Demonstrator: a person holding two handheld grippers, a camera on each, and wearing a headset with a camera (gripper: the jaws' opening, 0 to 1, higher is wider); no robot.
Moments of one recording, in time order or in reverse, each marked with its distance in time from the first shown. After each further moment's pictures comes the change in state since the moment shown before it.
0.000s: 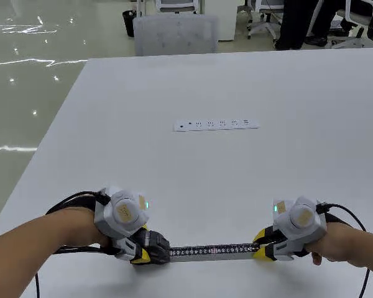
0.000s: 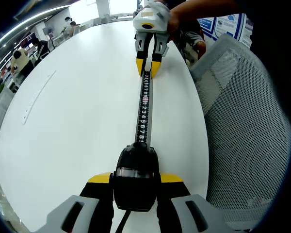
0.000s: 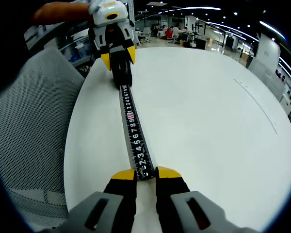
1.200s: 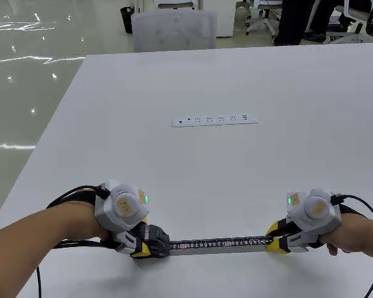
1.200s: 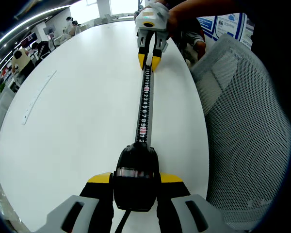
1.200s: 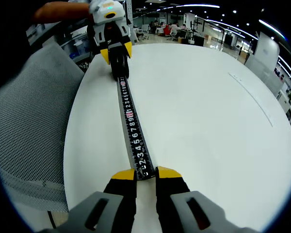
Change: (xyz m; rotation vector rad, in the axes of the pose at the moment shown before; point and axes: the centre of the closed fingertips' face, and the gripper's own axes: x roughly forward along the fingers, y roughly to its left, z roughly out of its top) left arm 0.000 0.000 0.000 -0.005 -0.003 0.006; right arm -0.020 -0.008 -0.025 0.000 0.030 -0.016
